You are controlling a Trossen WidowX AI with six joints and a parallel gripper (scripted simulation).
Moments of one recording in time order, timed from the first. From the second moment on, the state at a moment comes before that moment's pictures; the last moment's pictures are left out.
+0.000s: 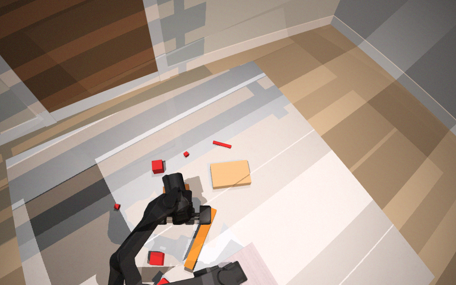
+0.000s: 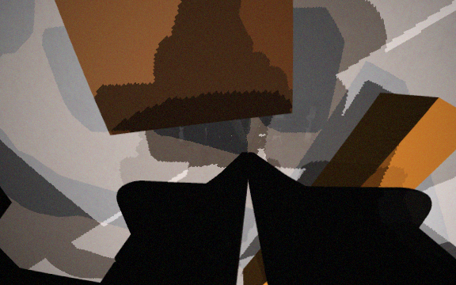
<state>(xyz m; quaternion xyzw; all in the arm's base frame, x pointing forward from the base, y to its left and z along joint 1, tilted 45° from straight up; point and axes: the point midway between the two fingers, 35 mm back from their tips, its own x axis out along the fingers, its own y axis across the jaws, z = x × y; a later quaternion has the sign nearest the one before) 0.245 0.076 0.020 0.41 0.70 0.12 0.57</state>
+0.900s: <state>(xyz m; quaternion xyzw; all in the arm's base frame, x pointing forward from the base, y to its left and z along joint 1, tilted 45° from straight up) 0.246 0.050 0.067 0.39 0.70 0.14 0.58</state>
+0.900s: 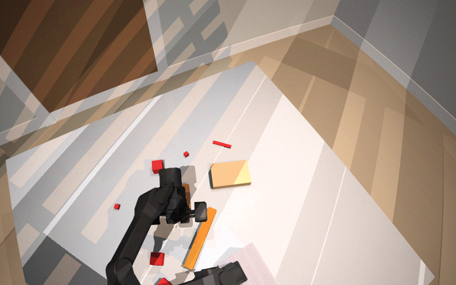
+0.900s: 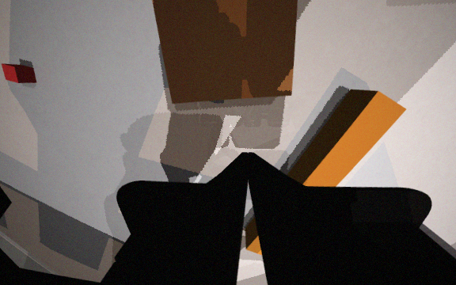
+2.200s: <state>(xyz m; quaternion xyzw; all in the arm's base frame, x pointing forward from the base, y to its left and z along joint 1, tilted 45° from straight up) 0.284 0.087 0.033 0.38 0.70 0.16 0.59</state>
